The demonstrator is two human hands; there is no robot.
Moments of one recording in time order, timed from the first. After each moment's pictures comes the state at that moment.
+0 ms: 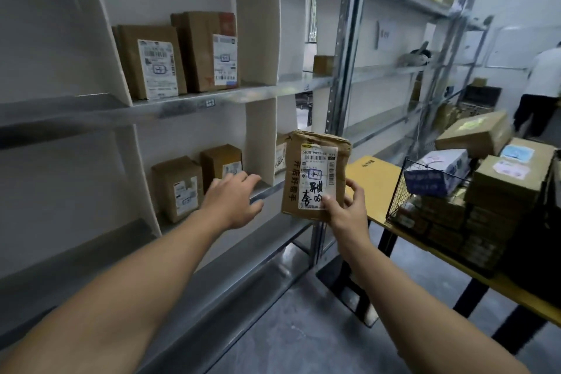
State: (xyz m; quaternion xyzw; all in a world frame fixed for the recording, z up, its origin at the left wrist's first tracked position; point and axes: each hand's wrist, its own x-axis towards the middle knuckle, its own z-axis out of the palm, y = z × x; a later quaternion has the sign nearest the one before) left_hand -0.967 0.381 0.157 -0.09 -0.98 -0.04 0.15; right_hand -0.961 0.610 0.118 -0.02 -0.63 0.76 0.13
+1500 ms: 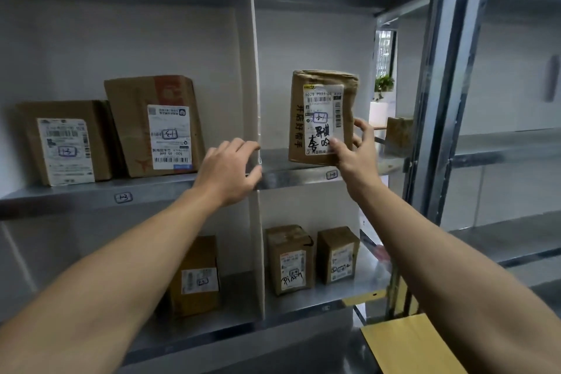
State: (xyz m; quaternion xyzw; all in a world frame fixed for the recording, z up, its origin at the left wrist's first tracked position) left_hand -1.340 0.467 0.292 0.12 -0.92 0.06 0.37; right_hand -1.493 0.663 0.293 0.30 -0.57 0.77 0.03
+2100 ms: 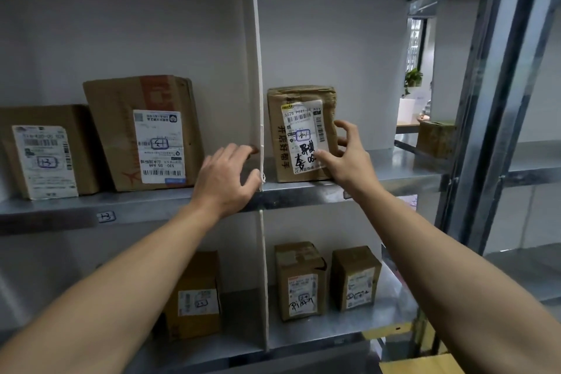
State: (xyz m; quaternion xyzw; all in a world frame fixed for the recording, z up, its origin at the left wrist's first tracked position) left_hand -1.383 0.431 0.284 0.14 -0.90 0.01 0.42; right_hand -1.559 0.604 0.297 0.37 -0.72 0.58 0.07
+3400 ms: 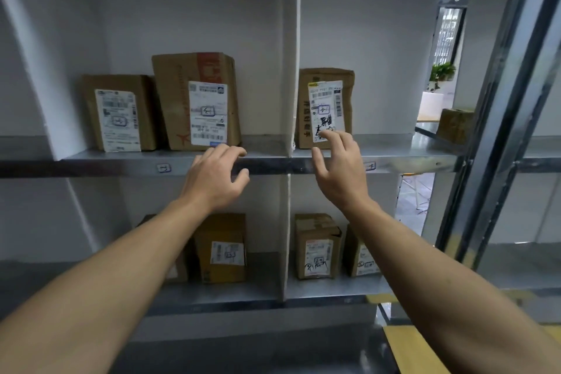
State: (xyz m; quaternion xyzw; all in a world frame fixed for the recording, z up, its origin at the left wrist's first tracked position) left_hand -1.273 0.436 0.248 0.22 -0.90 0.01 0.37; right_hand -1.454 0.604 0.248 0.45 -0.73 0.44 0.26
